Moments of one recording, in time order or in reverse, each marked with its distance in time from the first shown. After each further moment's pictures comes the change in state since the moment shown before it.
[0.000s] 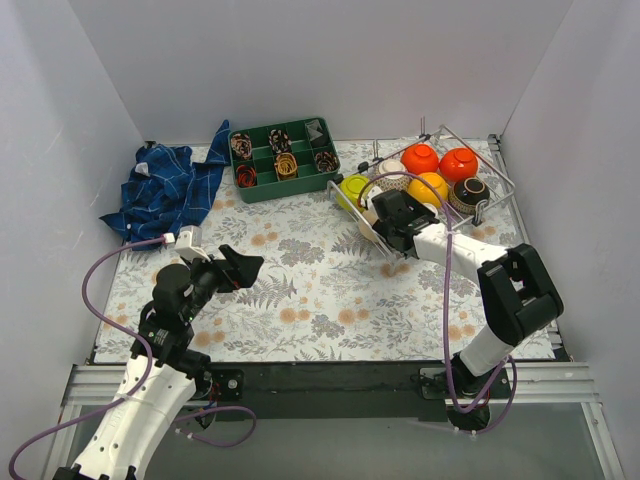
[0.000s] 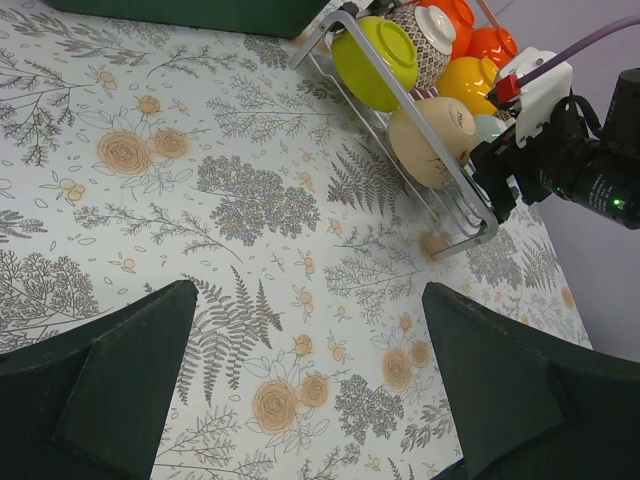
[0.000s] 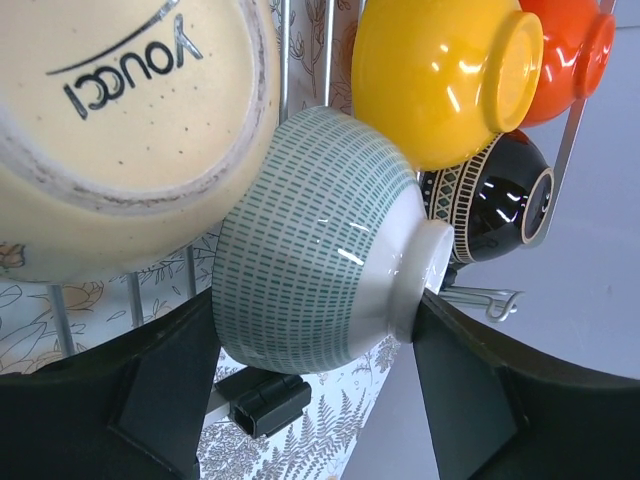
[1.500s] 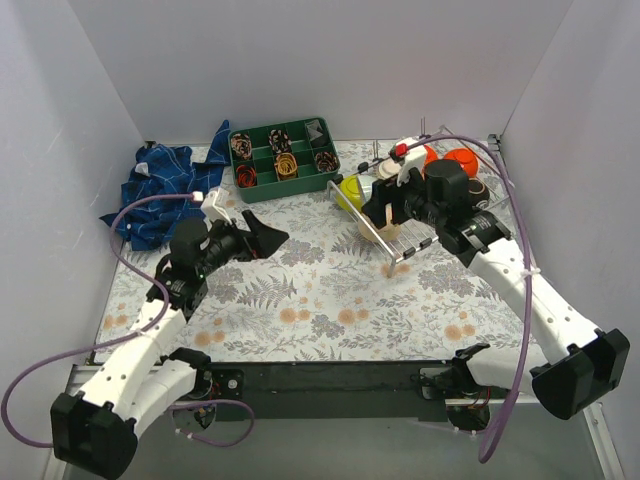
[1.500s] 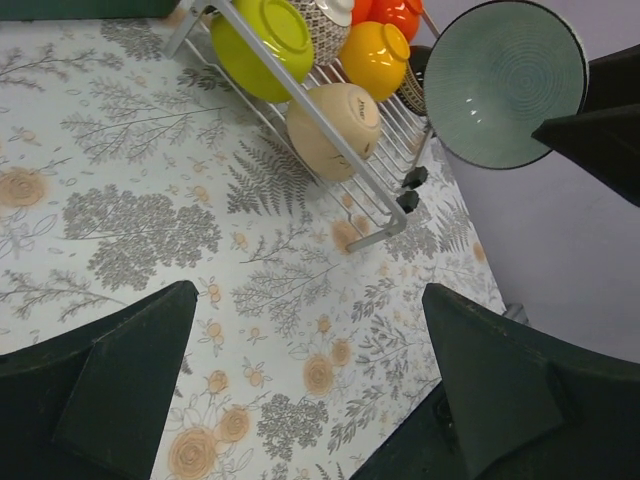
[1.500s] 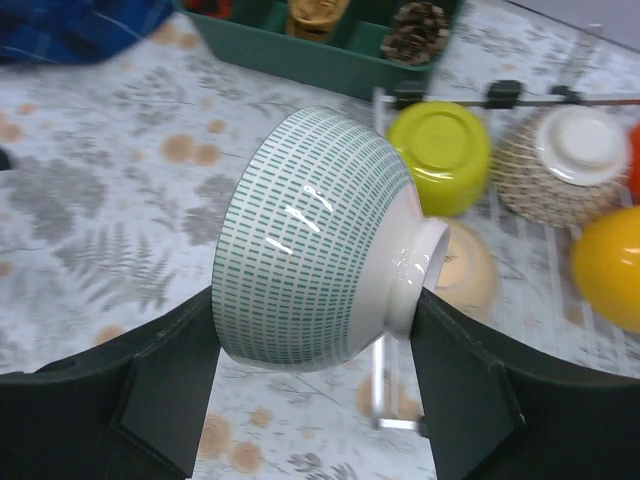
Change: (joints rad) left arm -0.014 0.392 0.175 0.194 0.224 -0.045; right arm -0.044 -0.414 0.208 -0.166 -0.727 0.561
